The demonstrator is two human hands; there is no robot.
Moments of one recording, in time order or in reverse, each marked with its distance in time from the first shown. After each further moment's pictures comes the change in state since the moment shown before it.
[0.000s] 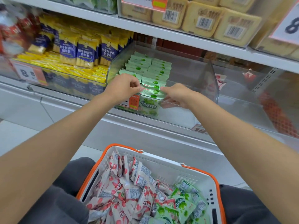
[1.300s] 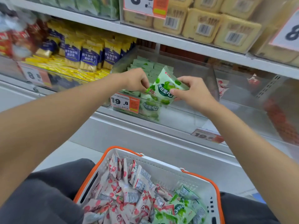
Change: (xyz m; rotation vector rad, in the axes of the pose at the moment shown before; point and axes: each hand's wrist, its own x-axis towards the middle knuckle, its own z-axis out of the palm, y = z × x) left_hand 0.049 0.029 -0.015 0.206 -0.355 0.033; right_hand -0.035 0.007 -0.039 -0.186 0.113 -0.650
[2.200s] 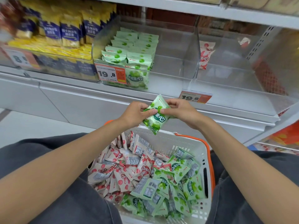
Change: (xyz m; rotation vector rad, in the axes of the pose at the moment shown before) left_hand -0.117 0.051 0.171 -0.720 0.033 -0.134; right_hand -0.126 0.076 0.028 0.369 -0.244 0.416
